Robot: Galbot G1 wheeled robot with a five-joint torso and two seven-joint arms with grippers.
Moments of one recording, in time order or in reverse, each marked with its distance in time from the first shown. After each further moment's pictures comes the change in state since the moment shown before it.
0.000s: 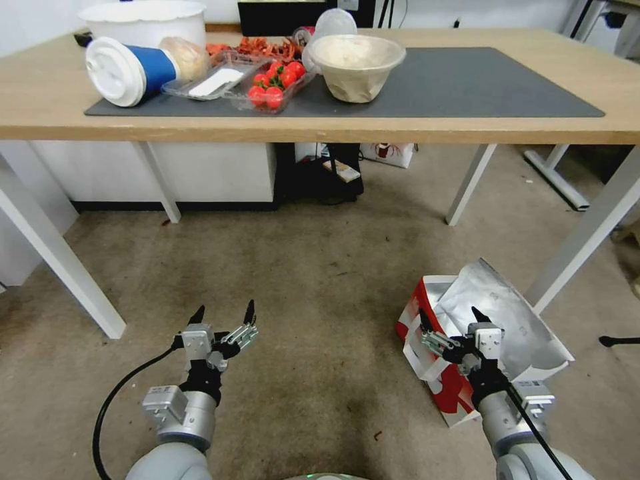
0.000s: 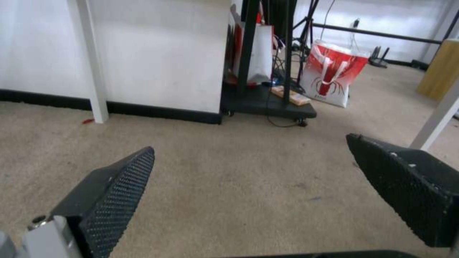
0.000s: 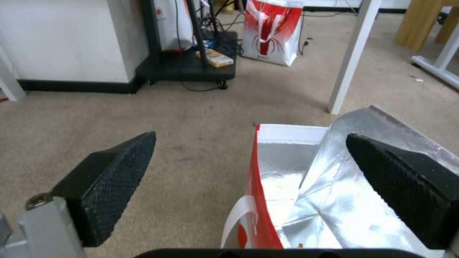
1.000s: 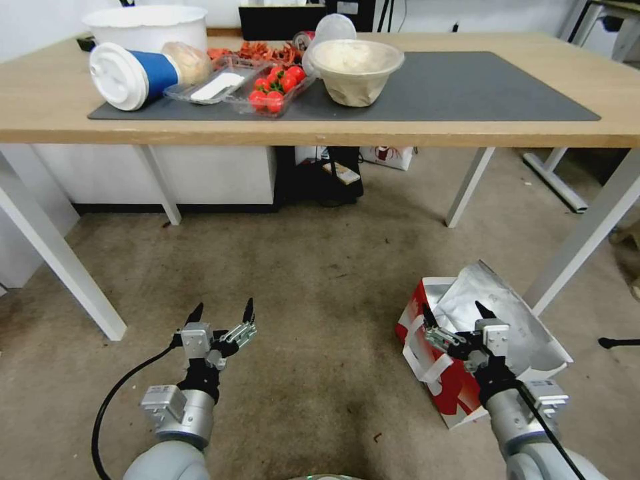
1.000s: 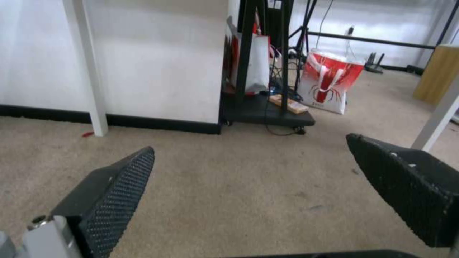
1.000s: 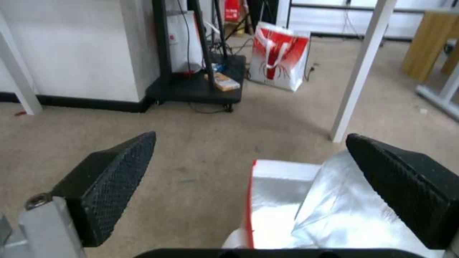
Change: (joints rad) left arm 0.001 0.014 -0.004 -0.005 0.013 -0.018 0.008; right arm 0.000 -0.063 0.063 0.045 0.063 0.020 -0.056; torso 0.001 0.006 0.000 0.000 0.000
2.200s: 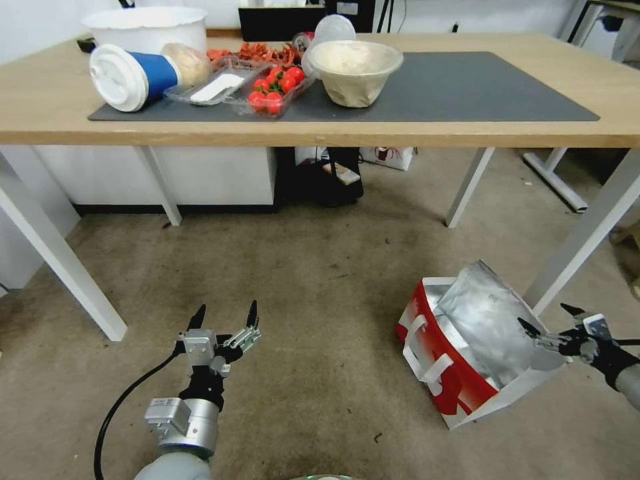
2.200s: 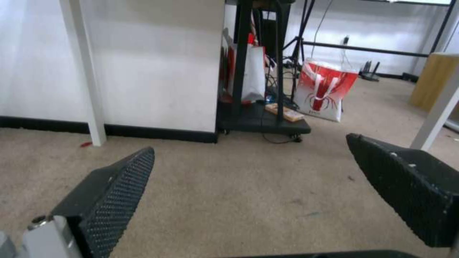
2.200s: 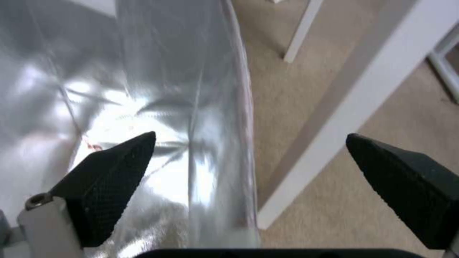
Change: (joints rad) left arm 0.031 -0.036 0.025 0.000 0.069 -0.061 0.015; right arm 0.156 -0.662 0.212 -0.737 0.314 0.146 -0.247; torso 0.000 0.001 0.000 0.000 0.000
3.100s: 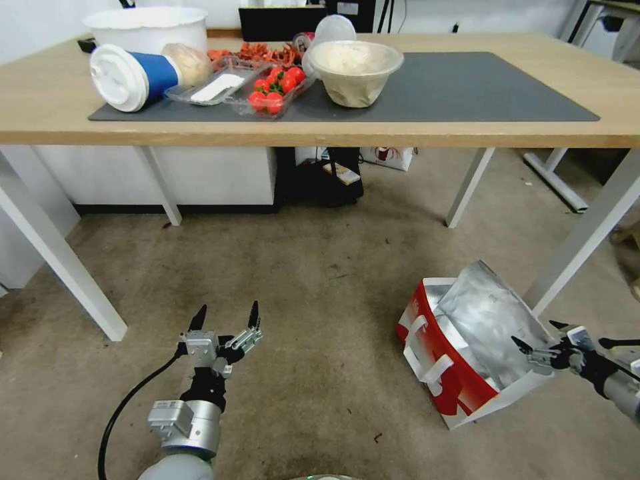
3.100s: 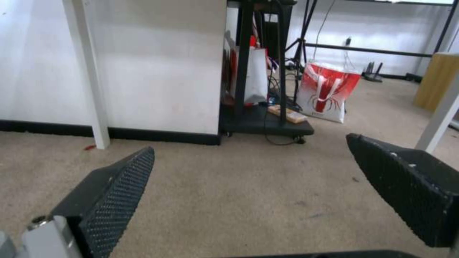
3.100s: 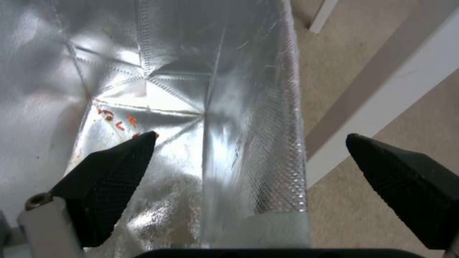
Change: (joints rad) left arm 0.000 -0.007 0.001 0.013 0.022 -0.019 -0.003; right arm 0.061 -0.030 -0.090 -0.065 -0.059 -0.045 -0.031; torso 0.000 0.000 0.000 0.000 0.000
